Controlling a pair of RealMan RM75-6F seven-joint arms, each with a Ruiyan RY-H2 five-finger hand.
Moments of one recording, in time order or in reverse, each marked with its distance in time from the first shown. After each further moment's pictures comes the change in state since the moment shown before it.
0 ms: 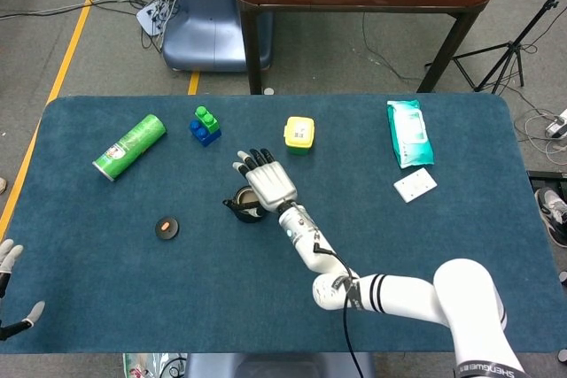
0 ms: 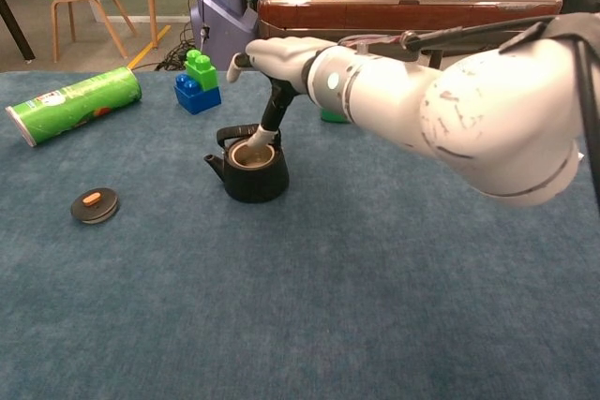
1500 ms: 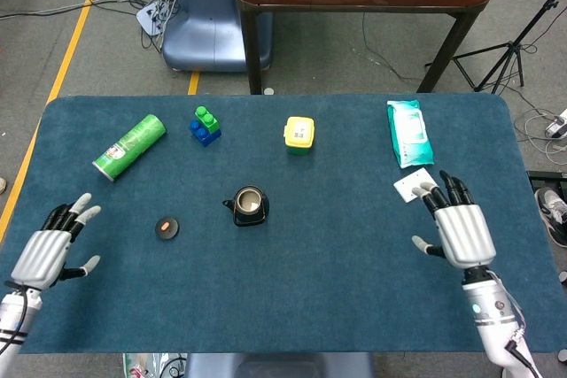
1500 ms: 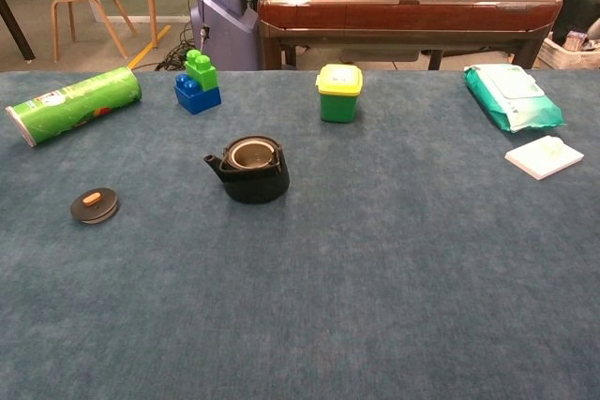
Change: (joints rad) left arm -0.306 -0.096 -0.089 0.165 0.035 -0.308 -0.040; right arm -0.739 0.670 -0.422 -0.618 -0.573 0.653 0.228
